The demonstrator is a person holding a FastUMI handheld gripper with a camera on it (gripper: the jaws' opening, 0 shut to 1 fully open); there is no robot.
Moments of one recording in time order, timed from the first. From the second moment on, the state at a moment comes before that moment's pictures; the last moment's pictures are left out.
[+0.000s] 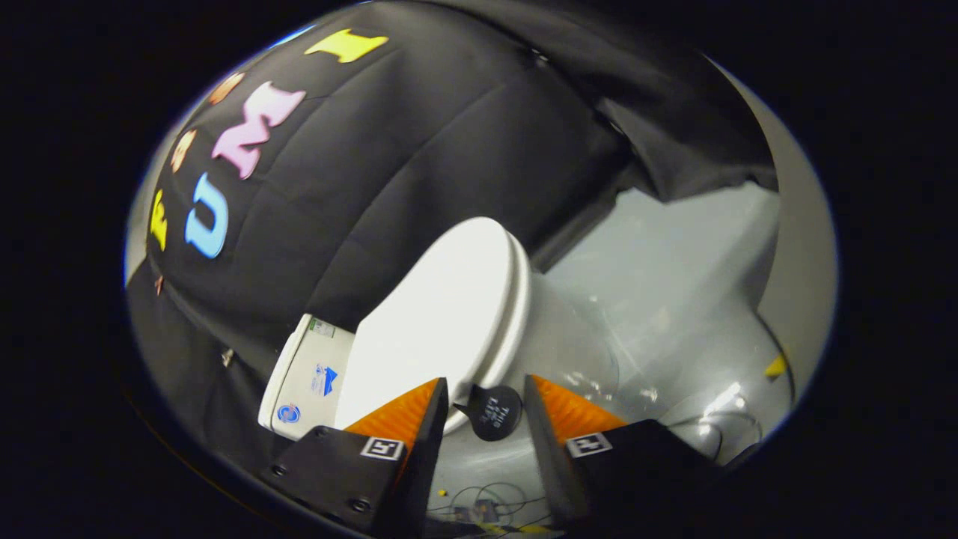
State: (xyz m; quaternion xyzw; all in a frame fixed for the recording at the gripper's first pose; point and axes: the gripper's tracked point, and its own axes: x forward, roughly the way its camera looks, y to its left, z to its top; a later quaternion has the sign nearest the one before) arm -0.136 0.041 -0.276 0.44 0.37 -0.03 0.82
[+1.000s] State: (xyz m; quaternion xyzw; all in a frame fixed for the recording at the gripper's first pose) arm -0.136 0.045 -0.272 0.58 0.34 -0.02 0.74
